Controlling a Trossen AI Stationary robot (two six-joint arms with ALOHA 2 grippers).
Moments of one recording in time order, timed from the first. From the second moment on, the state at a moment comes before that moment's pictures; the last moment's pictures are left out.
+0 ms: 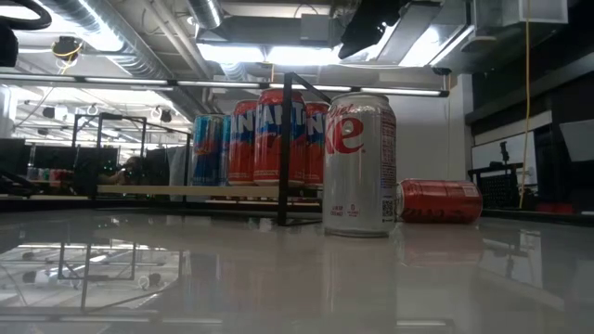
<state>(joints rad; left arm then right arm) -0.82 1.90 1.26 -0.97 -0.05 -2.36 -0.21 1.51 1.56 -0.84 -0.04 -0.21</state>
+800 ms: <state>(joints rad) -0.81 1.90 1.26 -0.95 -0.23 -2.35 -0.21 1.51 1.56 -0.84 -0.04 -0.21</state>
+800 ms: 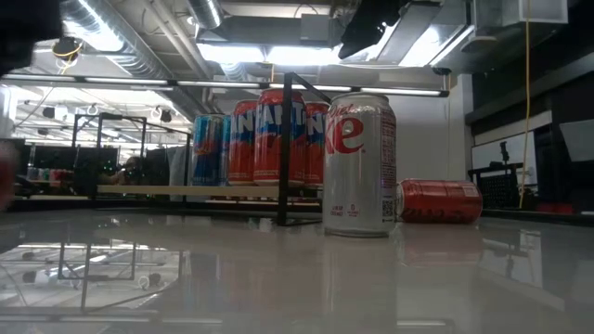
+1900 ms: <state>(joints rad) -0.58 1.81 1.26 -1.57 -1.23 -2.37 -0.21 1.51 1.56 -0.82 -0.04 -0.21</state>
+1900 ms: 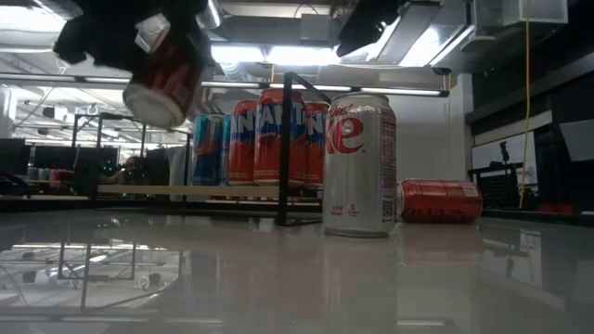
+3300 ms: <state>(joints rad) -0.28 1.47 0.68 -0.68 -1.57 -1.66 -0.21 1.62 1.56 -0.35 -0.12 -0.25</state>
